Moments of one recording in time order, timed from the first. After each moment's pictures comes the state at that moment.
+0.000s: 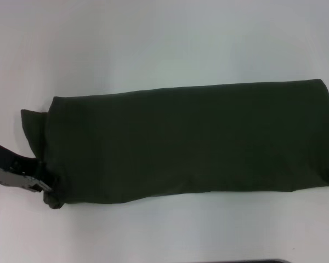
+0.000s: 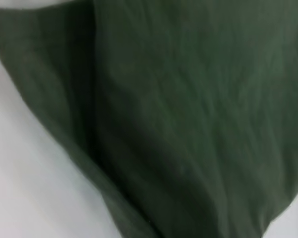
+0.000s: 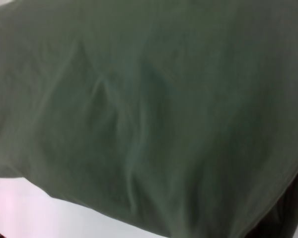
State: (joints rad) left arm -0.61 -2.02 -2.30 -0.89 -0.55 1.88 -2.59; right arm 0.56 1.90 -0.61 -0.74 -2.70 -1.82 2.40
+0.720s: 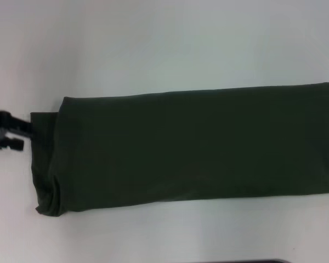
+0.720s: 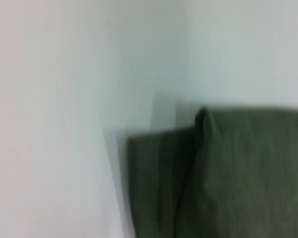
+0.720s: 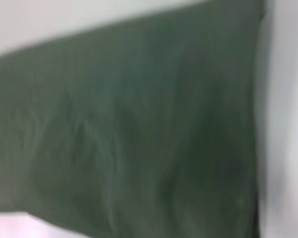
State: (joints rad) left arm -0.59 -1.97 -2.48 -0.94 -0.54 1.78 -2.63; right arm 0.50 1.83 -0.50 -0.82 -2.70 -1.89 2.42
